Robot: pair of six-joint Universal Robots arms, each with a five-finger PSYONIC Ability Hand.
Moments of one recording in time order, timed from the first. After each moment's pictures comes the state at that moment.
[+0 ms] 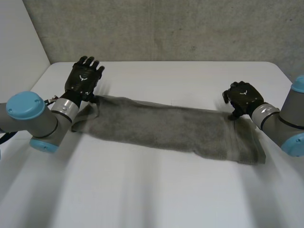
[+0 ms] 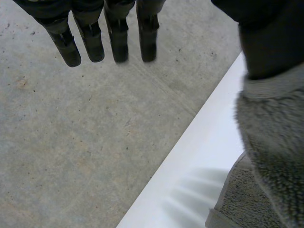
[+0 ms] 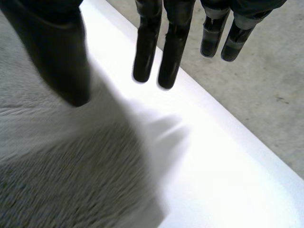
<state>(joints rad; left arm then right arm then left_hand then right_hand) 4.52 -2.42 -1.26 3.88 -1.18 3.62 1.69 -0.76 1.16 -0.14 1.20 2.64 0.30 0.29 0.21 0.22 0.11 0.70 0.72 0.16 0.15 0.51</state>
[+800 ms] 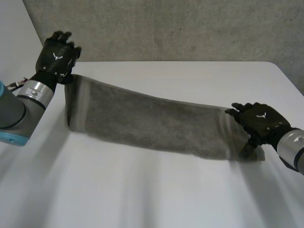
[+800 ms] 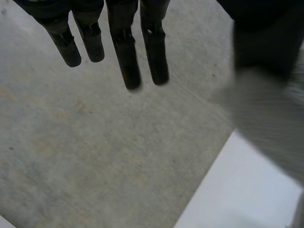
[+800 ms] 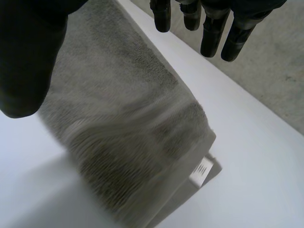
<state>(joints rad) 4.61 -2.12 -1.44 3.83 -1.13 3.61 1.65 -1.40 1.81 0.02 1.20 2.63 0.76 0.77 0.21 0.22 0.58 0.10 0.09 0.16 0.15 0.06</state>
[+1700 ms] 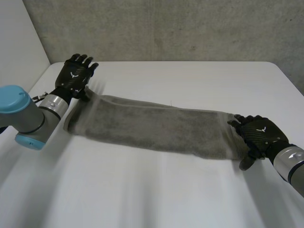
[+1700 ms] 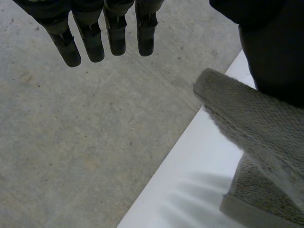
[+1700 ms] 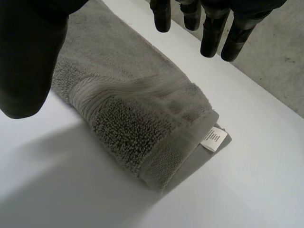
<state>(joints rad) 4.59 -2.38 -1.26 3.81 -1.09 3.61 1.63 -1.36 1.96 -0.17 1.23 2.64 0.25 0.23 0.21 0.22 0.05 0.10 0.09 0.16 0.15 0.06</state>
